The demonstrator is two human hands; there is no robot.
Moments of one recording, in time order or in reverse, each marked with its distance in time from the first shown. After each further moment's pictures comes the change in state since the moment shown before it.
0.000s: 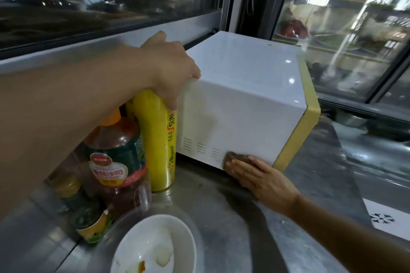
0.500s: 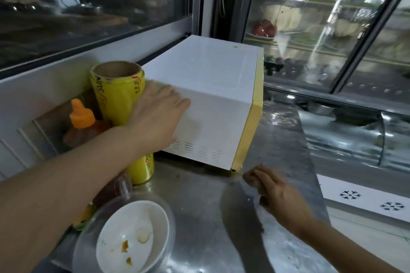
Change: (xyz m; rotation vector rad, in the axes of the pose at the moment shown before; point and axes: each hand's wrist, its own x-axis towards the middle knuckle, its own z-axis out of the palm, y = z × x) left_hand -0.037 0.086 0.011 -0.170 0.308 -0.033; right_hand -0.118 -0.010 -0.046 0.837 0.029 0.619
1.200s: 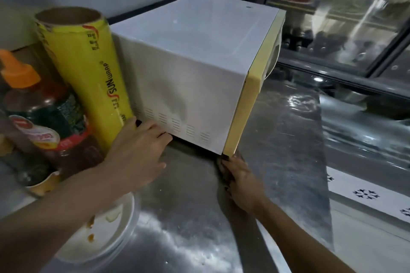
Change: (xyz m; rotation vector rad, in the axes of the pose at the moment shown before) left_hand -0.037 0.077 0.068 -0.166 -0.160 -0.082; right_hand 0.048 0.026 0.094 0.417 -0.165 0.063
